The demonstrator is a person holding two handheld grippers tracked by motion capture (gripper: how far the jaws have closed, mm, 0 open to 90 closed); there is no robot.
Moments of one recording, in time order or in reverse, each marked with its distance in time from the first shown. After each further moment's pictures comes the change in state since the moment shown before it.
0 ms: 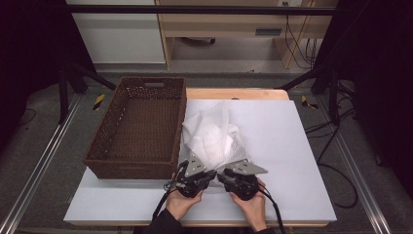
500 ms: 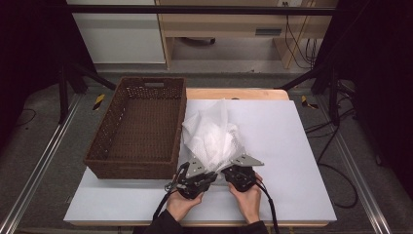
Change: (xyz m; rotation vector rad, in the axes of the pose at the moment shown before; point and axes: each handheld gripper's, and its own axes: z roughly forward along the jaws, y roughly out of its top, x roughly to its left) left arm 0.001 -0.008 0.005 0.018 0.002 -0.002; right arm -0.007 0.013 0.001 -0.048 -0.058 0.067
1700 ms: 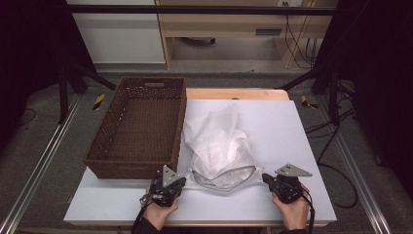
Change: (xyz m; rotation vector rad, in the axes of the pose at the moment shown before) left arm 0.030 -0.050 -0.043 0.098 0.264 -0.097; right arm -0.071 -0.036 -0.088 0.106 -0.133 0.010
